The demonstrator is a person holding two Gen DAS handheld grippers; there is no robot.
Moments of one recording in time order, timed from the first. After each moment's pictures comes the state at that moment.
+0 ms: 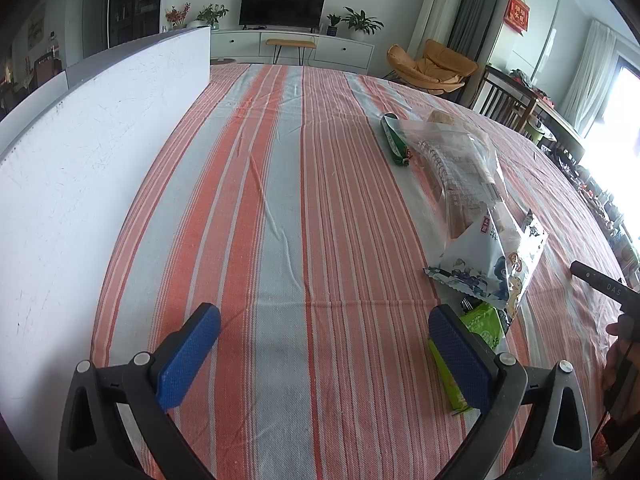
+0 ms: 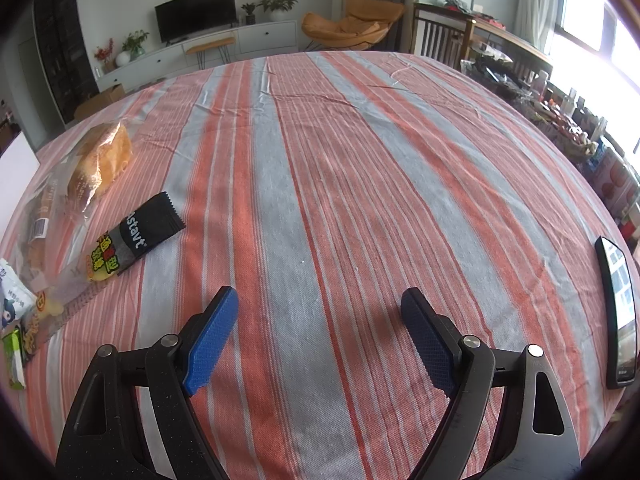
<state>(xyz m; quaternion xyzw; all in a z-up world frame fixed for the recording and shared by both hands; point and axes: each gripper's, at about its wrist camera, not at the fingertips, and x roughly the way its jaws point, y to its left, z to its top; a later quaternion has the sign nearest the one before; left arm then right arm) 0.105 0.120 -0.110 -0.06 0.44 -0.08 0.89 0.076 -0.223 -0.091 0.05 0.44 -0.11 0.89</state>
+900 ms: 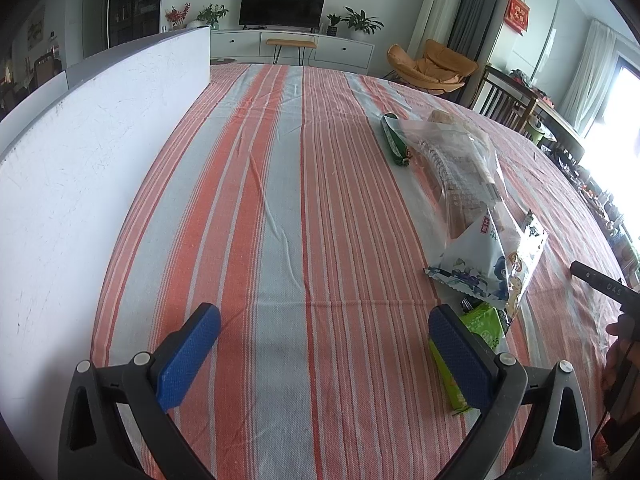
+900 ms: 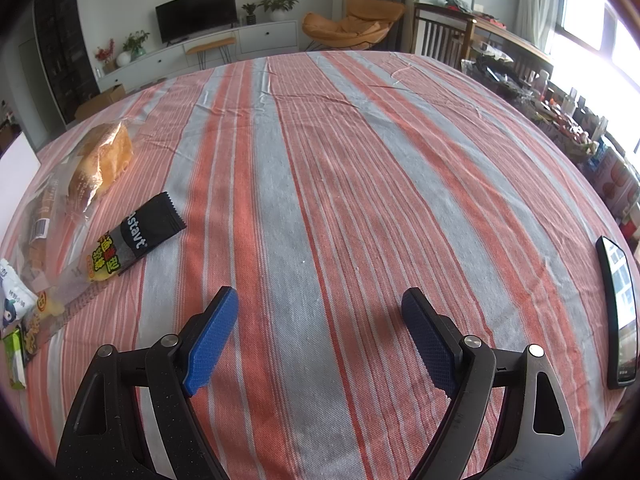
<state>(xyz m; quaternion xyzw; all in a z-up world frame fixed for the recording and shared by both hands) 0.103 0.123 -0.110 -0.07 0.43 -0.08 0.89 0.076 -0.223 -0.092 0.05 0.44 -0.11 0.89</state>
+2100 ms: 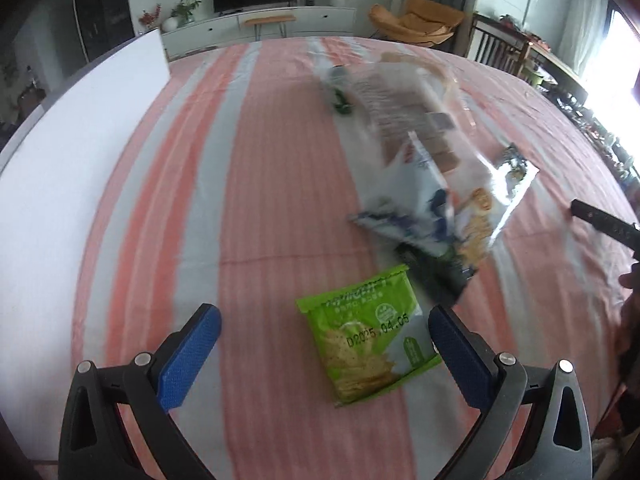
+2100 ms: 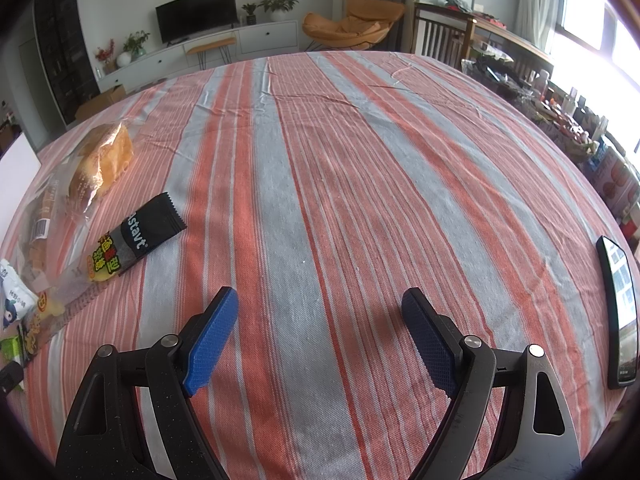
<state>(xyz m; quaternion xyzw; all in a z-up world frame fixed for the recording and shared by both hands) 0.092 0.080 -0.112 0.02 0.49 -0.07 0.87 0.078 -0.222 -0.092 0.05 0.44 -0.11 0.89</state>
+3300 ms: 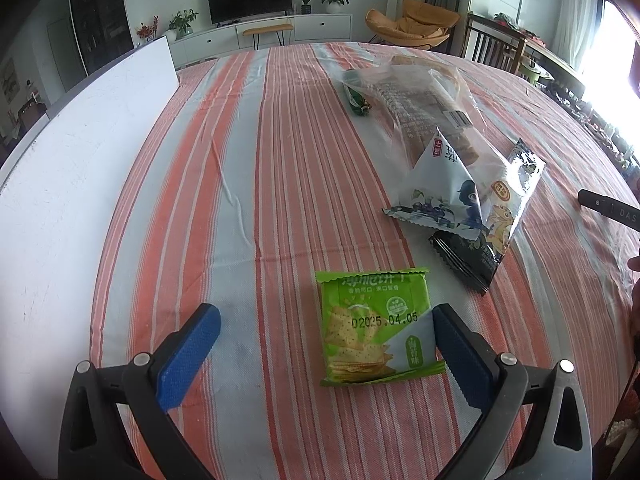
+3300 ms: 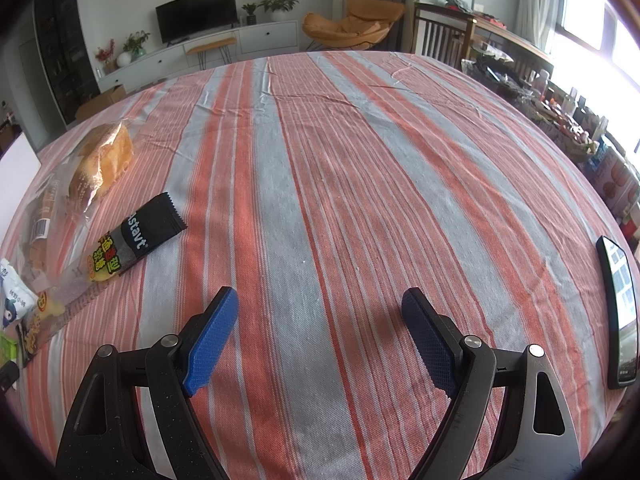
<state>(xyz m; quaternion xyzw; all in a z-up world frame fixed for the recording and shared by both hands) 0.091 0.092 -0.116 0.04 0.47 -0.08 0.88 0.078 -0.222 -0.092 0.05 0.44 -0.11 0.89</state>
